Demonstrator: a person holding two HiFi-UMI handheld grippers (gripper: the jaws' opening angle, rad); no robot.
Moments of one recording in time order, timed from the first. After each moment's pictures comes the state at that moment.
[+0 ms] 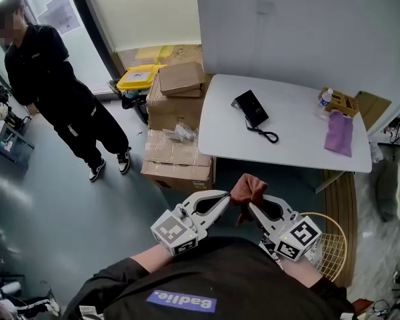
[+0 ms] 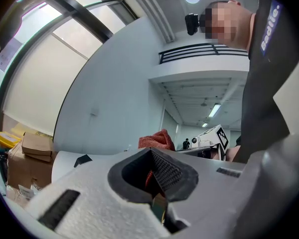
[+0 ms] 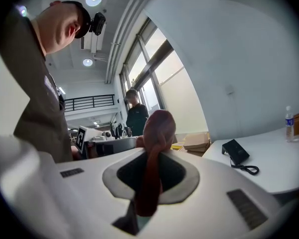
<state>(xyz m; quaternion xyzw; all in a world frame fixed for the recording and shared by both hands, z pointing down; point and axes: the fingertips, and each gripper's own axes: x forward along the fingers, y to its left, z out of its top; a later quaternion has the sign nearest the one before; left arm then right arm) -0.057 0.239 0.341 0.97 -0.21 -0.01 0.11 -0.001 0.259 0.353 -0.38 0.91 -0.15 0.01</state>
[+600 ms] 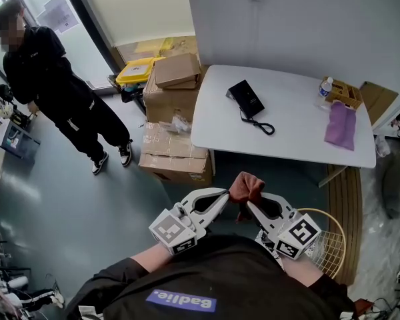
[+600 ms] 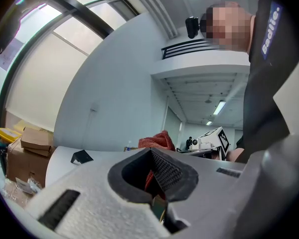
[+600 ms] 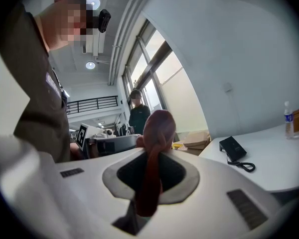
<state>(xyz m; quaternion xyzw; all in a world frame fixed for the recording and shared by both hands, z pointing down) -0.002 0.249 0.358 0.97 -0.22 -0.01 0.11 0.048 0.266 0.373 -0.36 0.92 -0.16 0.02</state>
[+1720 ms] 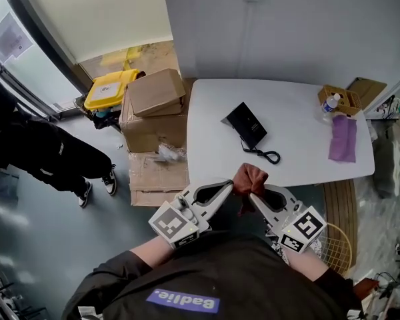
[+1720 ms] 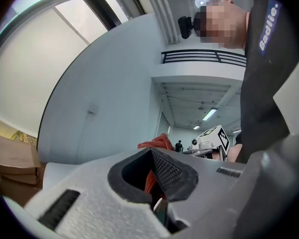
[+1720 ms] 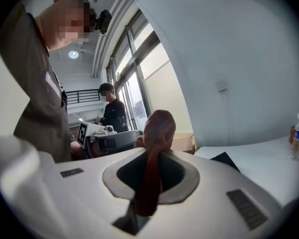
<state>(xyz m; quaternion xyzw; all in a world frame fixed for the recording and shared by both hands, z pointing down) -0.025 -0.001 0.349 0.98 -0.13 -0.02 0.12 0.020 0.032 0.368 -0.44 0.88 -0.16 -0.02</state>
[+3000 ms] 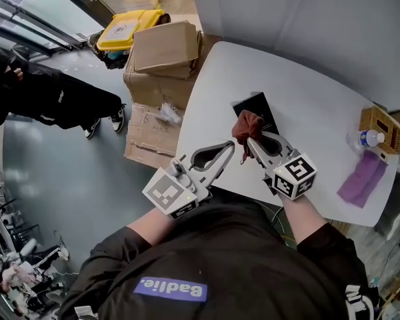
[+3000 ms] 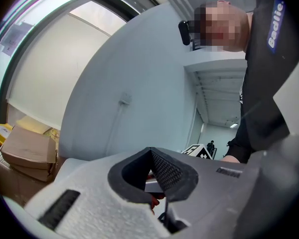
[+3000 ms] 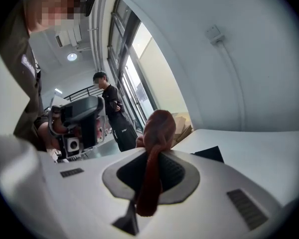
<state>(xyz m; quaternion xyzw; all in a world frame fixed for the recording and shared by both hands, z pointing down) 0.069 -0.162 0.409 0.94 -0.30 -0.01 0.16 0.112 -0.188 0.520 -0.31 0.91 -0.25 -0.09</state>
